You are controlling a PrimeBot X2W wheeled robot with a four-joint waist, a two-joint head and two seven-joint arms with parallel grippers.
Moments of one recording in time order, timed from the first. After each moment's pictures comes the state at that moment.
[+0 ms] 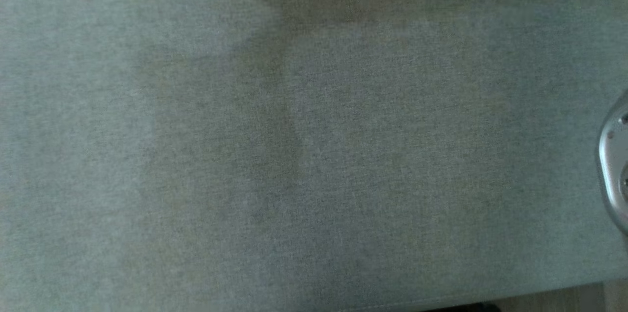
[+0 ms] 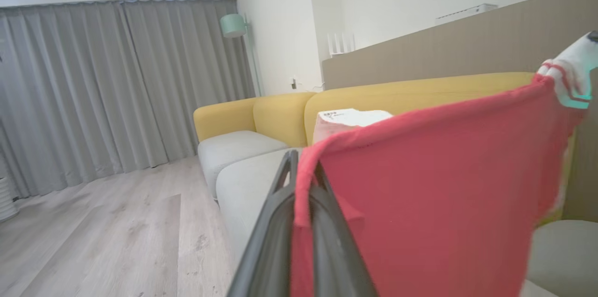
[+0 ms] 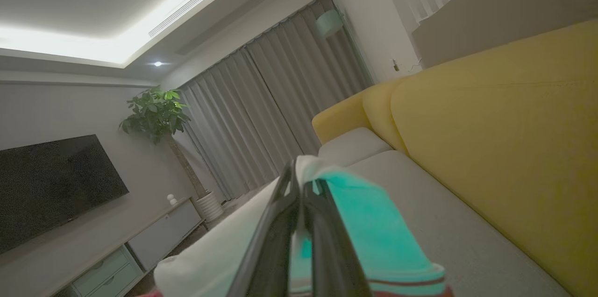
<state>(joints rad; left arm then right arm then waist) -1.47 0.51 -0.59 0.41 -0.66 -0.13 0.02 -1.43 -0.06 -0.26 0.36 0.45 0.12 0.31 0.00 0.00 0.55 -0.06</state>
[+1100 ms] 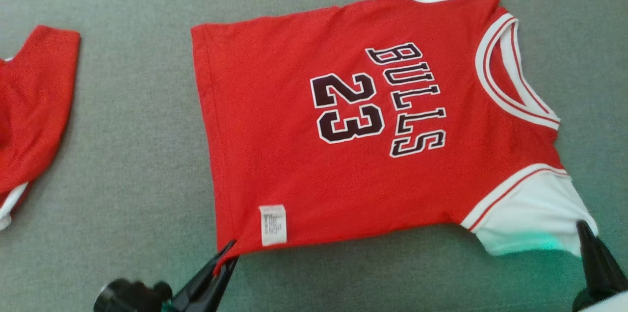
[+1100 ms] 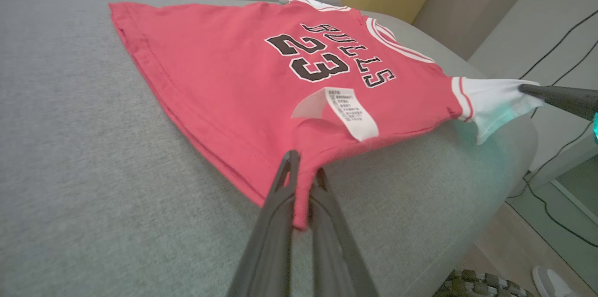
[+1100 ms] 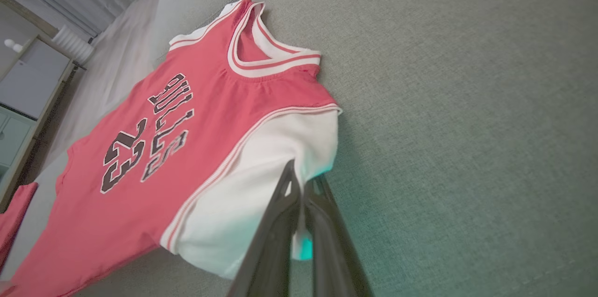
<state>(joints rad) -0.07 0.73 -0.95 -0.20 -0.74 0.23 -0.25 0.37 -0.04 -0.24 -0.27 0.66 0.12 0.30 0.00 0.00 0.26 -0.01</state>
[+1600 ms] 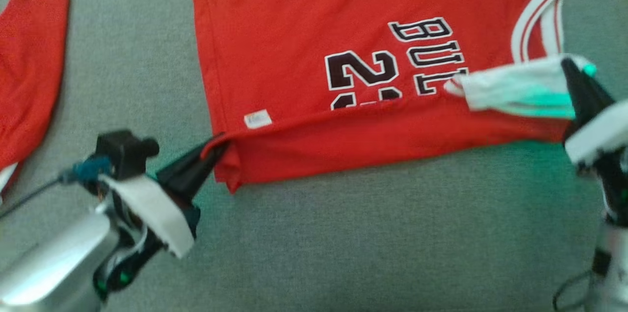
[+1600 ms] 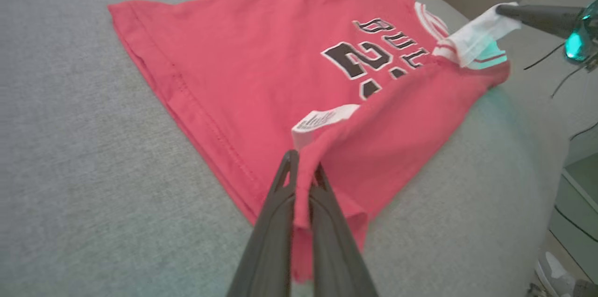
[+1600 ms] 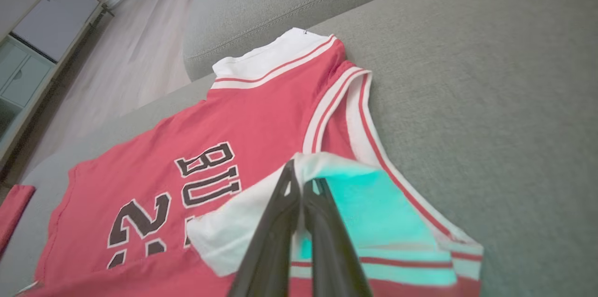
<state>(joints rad) -0.50 0.73 -0.90 -0.05 -0.95 -0.06 0.09 -0.29 -0.04 -0.26 -0.13 0.45 0.12 0.69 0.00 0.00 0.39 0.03</state>
